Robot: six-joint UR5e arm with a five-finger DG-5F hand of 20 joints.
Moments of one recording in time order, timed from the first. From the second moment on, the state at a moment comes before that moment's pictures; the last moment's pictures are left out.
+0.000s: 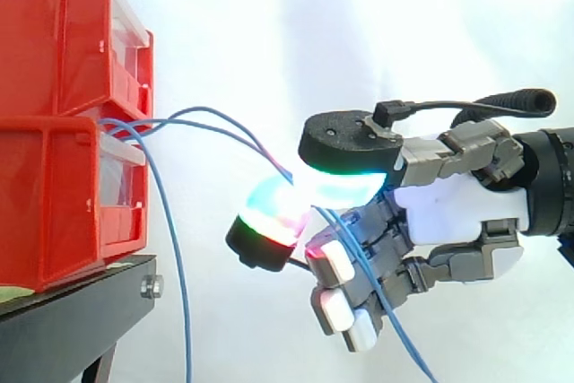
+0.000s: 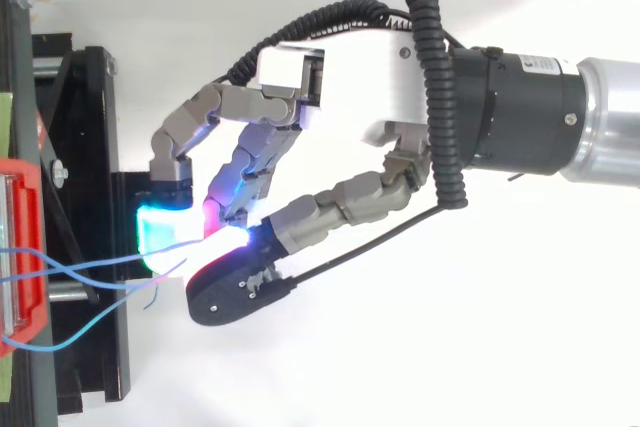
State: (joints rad) arm 0.12 -2.33 -1.08 -2.97 -1.37 -0.15
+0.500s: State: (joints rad) arm 0.12 -2.33 -1.08 -2.97 -1.37 -0.15
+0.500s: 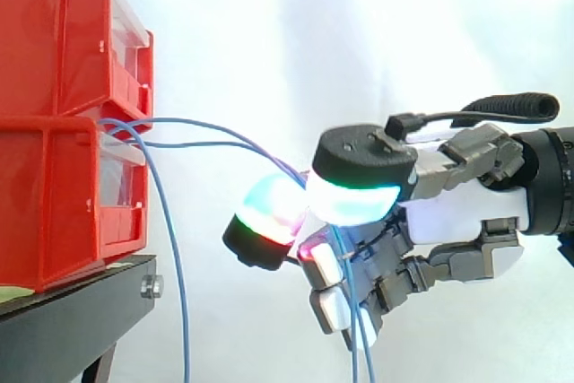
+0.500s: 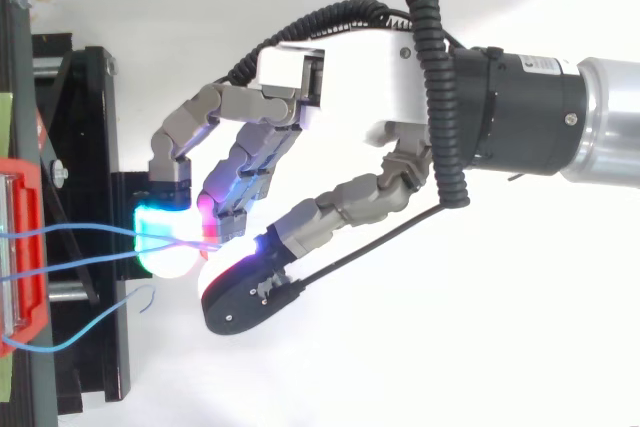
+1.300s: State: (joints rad) arm 0.11 -2.32 -1.08 -2.97 -1.37 -0.15
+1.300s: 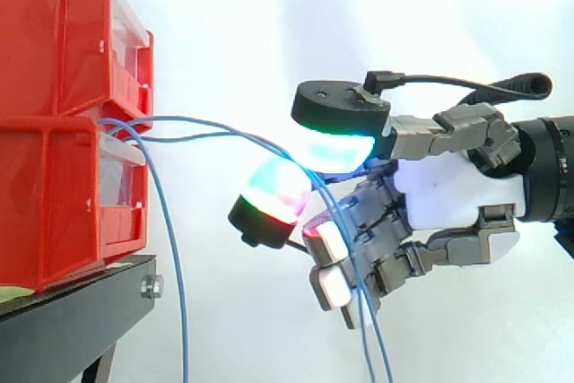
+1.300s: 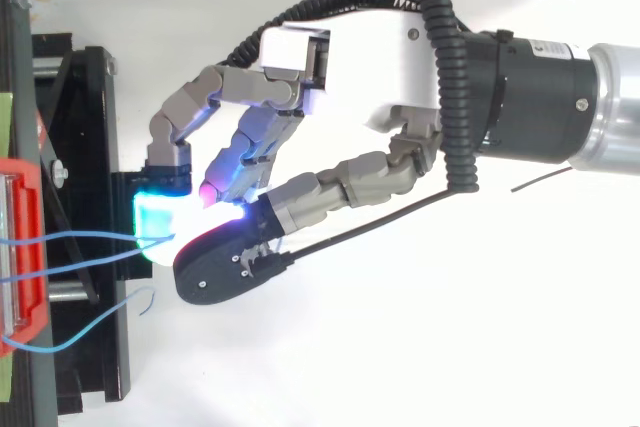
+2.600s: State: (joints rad) arm 0.11 -2.31 -1.08 -2.97 -1.37 -0.15
